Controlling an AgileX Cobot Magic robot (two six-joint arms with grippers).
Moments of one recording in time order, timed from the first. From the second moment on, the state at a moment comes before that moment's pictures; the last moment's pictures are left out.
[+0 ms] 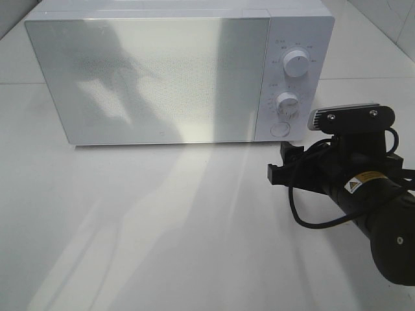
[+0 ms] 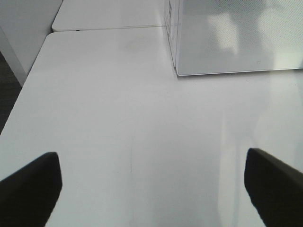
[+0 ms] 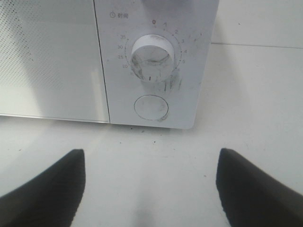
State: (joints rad) left arm 0.02 0.00 -0.50 -0.08 1.04 0.10; right arm 0.70 1.77 -0.34 0.69 -1.13 -0.19
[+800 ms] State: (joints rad) left arm 0.02 0.00 -0.50 -0.08 1.04 0.10; right arm 0.70 1.77 -0.34 0.69 -1.13 0.83
